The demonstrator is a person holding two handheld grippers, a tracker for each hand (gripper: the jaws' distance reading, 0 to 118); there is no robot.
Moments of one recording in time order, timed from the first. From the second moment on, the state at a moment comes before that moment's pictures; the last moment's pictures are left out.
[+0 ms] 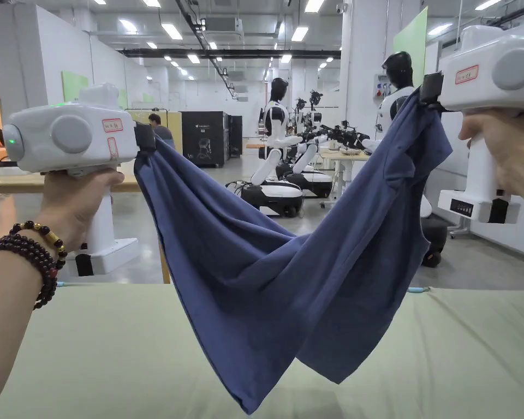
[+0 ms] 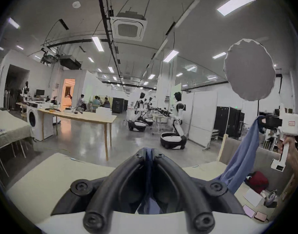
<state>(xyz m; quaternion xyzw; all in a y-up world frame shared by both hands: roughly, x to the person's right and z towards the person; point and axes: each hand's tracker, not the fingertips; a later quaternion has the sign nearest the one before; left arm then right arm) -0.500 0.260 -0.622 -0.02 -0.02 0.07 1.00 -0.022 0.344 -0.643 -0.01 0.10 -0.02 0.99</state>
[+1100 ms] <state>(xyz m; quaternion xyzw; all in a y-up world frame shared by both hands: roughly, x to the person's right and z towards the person) -0.492 0.006 -0.358 -0.19 -0.10 0.05 0.98 0.130 0.061 -0.378 -0.18 0.17 0.00 0.97</state>
